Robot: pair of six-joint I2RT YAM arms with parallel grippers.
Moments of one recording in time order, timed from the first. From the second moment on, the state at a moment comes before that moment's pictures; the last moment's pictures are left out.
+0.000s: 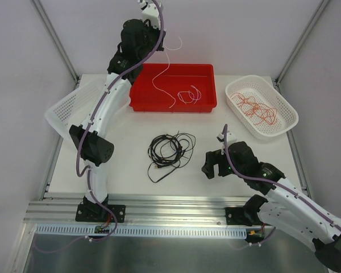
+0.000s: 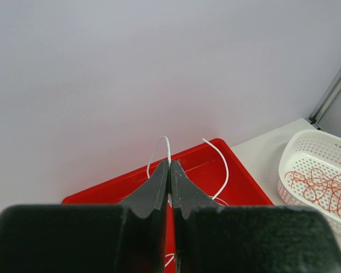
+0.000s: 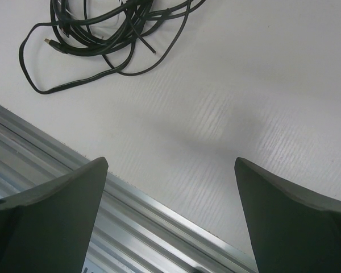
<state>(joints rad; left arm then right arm) -0.43 2.01 2.36 -0.31 0.00 0.01 0.75 0.71 0.61 -0.60 0.03 0.37</state>
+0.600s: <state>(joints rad) -0.37 2.15 1.89 -0.26 0.04 -0.10 0.75 0.72 0.61 -0.56 -0.01 0.38</state>
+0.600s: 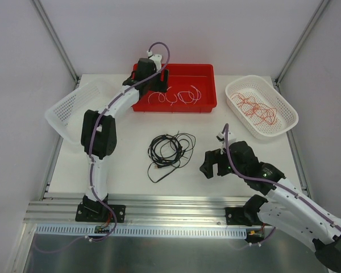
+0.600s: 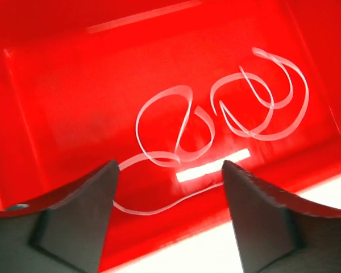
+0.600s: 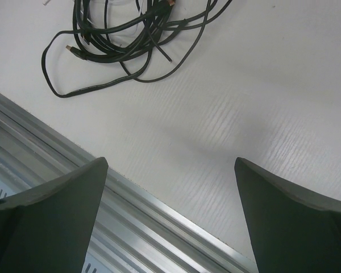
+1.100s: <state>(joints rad) -0.42 1.73 1.56 -0.23 0.09 -0.25 0.75 0.61 0.61 -0.61 0.01 0.42</state>
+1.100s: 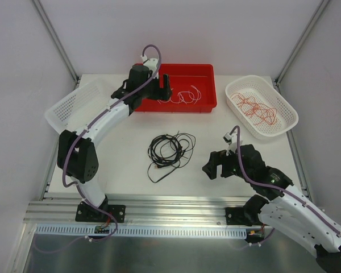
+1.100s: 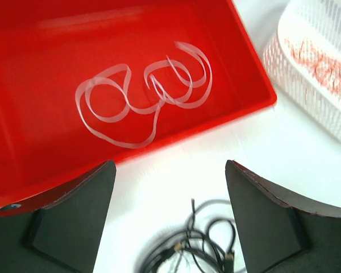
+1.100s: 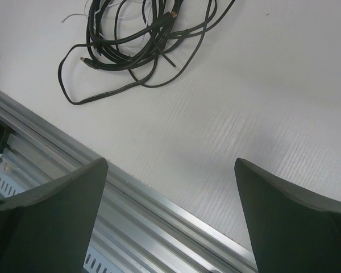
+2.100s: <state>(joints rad) -0.74 1.36 0.88 -0.41 -0.15 -0.50 0.77 0.70 0.61 -0.56 -0.01 0.45</state>
